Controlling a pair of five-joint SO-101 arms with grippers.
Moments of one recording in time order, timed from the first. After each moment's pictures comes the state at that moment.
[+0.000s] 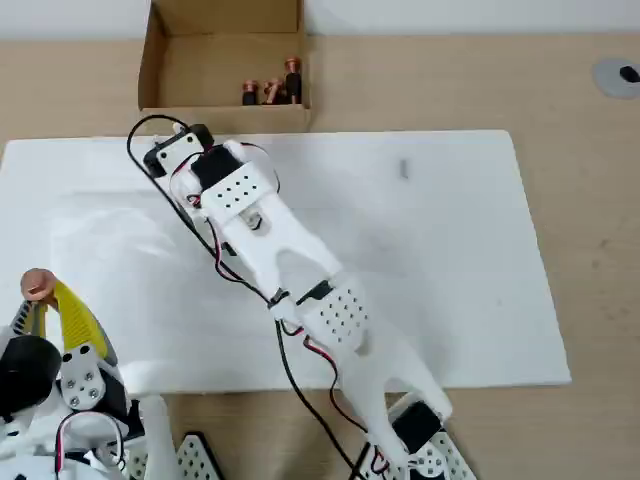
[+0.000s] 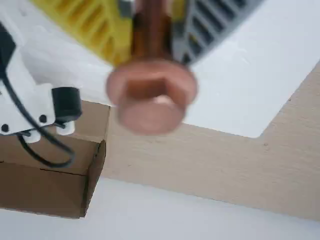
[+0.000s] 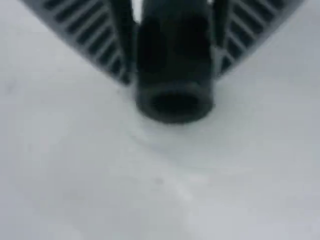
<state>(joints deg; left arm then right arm) -20.3 -104.4 36.3 82.8 -8.9 -45.1 60.5 -61.6 98.3 -16.6</state>
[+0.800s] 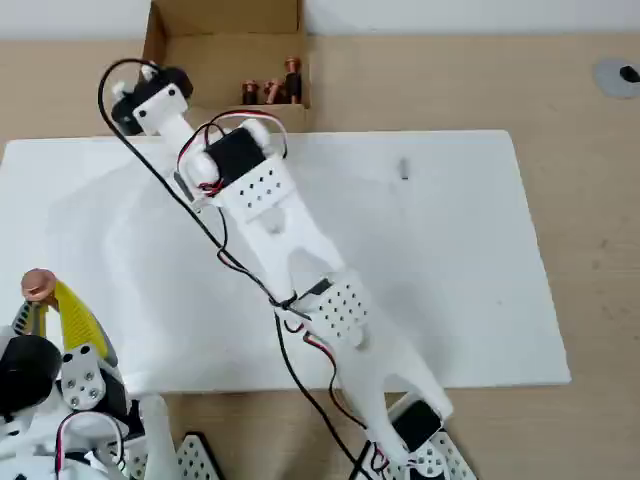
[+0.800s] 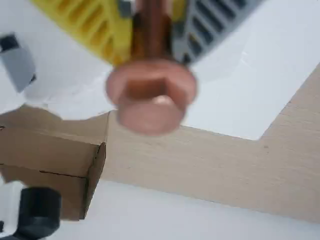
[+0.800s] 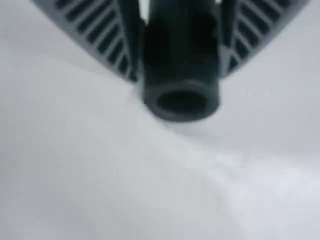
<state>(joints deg) -20.3 -104.4 36.3 83.0 -8.9 -43.5 61.9 -92.0 101.6 -5.1</state>
